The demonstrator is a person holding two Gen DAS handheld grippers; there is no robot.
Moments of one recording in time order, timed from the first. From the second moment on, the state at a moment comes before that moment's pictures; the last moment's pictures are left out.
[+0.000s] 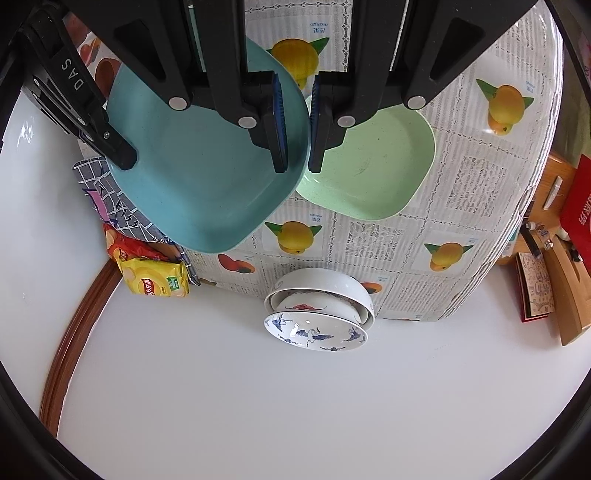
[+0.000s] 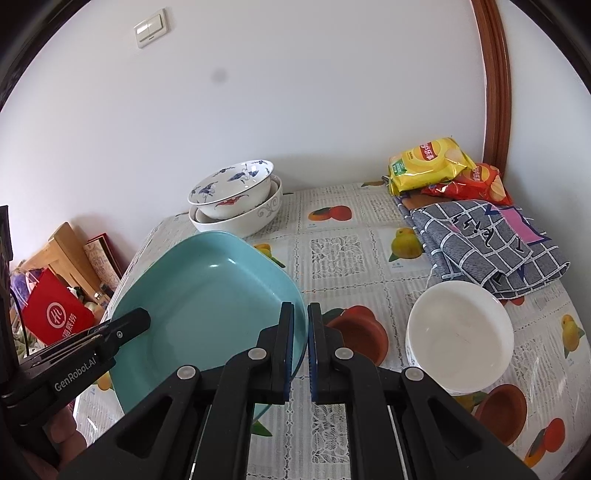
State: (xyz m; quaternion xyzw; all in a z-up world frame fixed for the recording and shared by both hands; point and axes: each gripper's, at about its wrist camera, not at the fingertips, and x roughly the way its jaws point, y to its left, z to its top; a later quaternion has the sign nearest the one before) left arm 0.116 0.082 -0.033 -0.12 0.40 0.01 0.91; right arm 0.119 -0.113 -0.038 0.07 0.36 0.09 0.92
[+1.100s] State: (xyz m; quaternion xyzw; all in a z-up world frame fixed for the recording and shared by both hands) left arm 0.120 0.122 -0.055 -0.16 0.42 0.02 0.90; right arm 0.135 -0.072 -0.055 0.04 0.39 0.10 0.92
